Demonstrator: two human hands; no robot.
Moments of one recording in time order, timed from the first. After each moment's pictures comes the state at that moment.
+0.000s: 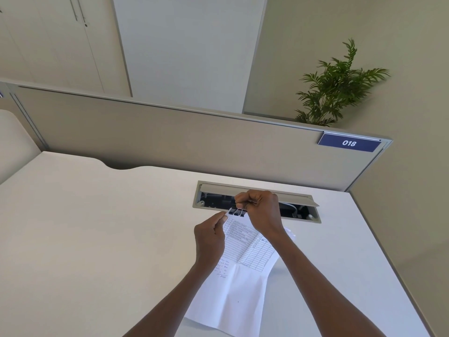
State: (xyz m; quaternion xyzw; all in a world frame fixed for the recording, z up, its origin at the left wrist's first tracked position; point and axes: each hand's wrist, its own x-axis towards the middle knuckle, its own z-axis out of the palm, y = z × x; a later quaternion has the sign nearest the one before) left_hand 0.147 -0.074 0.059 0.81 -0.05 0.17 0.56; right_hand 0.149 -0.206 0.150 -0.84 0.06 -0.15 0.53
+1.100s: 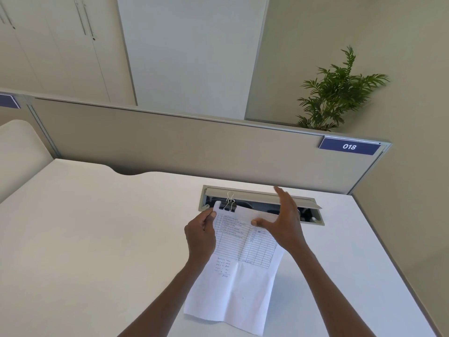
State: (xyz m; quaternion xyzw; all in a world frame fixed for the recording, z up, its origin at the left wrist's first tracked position) left_hand 0.151 -0.041 0.074 0.77 0.01 0.16 0.61; right_hand 0.114 -0.242 0.135 -0.91 0.12 -0.14 0.36
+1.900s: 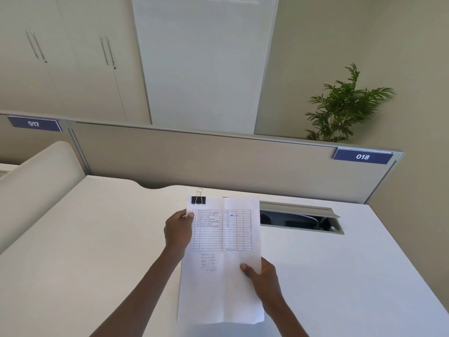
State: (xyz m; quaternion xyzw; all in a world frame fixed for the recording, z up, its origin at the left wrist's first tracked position) left_hand 0.183 0.083 0.109 0.78 0.13 0.04 0.61; right_hand 0.053 -0.116 0.054 -0.71 0.22 -0.02 0.67
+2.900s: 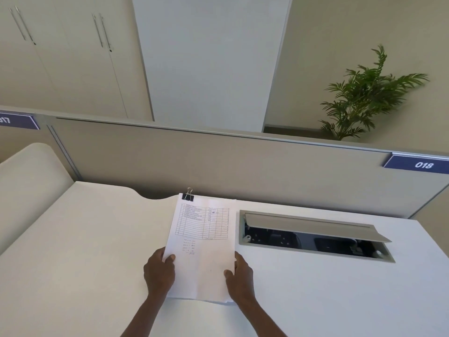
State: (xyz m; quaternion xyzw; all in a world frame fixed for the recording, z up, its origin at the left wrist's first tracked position) left_hand 0.287 0.162 -0.033 0.86 0.21 0.05 0.46; right_hand 0.226 -0.031 -0.006 -0.84 0.22 0.03 0.49
